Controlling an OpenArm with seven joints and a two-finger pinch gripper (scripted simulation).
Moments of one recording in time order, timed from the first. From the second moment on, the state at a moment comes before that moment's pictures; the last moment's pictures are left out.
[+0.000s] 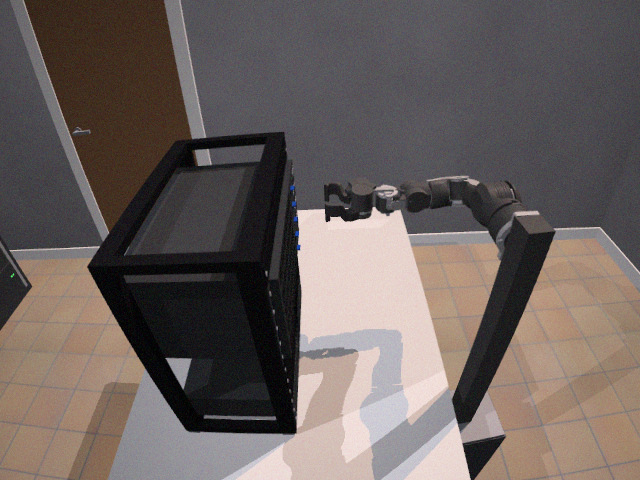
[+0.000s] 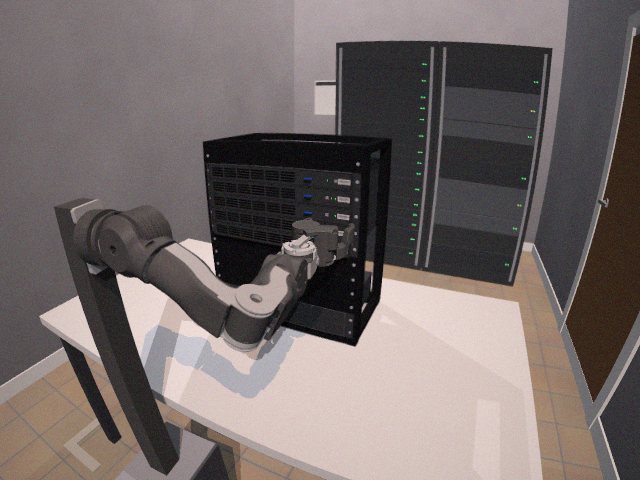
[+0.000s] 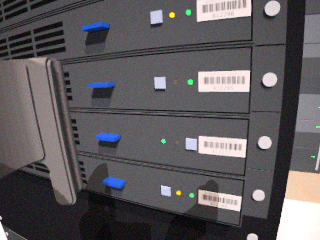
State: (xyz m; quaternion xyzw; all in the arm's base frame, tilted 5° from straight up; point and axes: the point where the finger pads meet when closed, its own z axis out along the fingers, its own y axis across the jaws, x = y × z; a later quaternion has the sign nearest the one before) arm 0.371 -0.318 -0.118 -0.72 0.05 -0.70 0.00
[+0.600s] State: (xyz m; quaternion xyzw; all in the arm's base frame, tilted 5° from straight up) arm 0.376 -0.322 -0.103 -0.71 0.05 -0.70 0.00
